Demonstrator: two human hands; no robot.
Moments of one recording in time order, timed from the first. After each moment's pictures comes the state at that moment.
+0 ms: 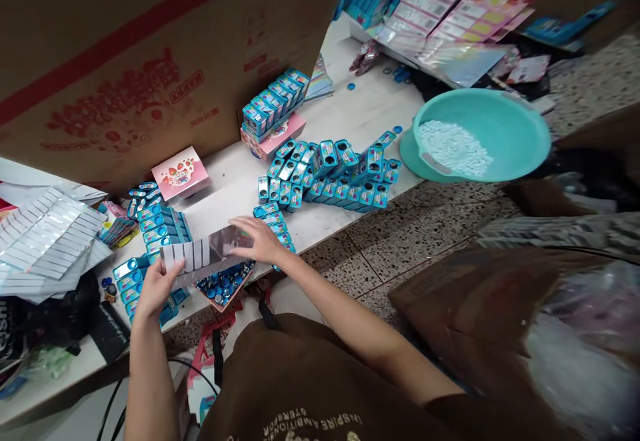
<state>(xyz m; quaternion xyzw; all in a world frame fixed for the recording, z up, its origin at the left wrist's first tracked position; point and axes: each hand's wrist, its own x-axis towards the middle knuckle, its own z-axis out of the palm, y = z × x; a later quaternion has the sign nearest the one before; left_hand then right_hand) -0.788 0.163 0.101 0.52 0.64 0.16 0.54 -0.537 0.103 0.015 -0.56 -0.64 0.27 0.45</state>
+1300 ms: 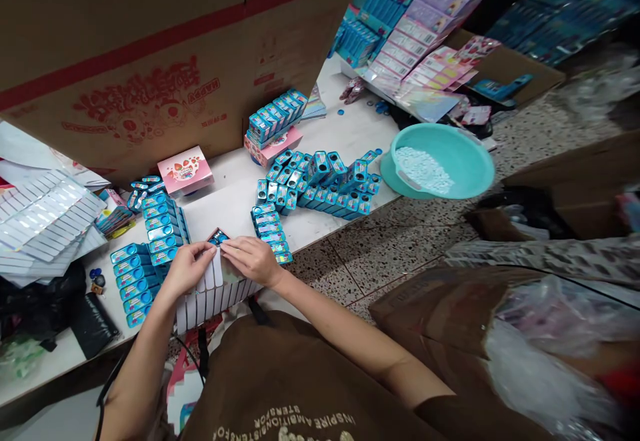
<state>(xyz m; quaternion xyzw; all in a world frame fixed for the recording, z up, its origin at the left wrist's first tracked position) -0.753 0.138 0.110 0.70 0.48 0.10 0.53 -0.584 0.057 0.049 -0.53 -0.73 0.09 0.42</state>
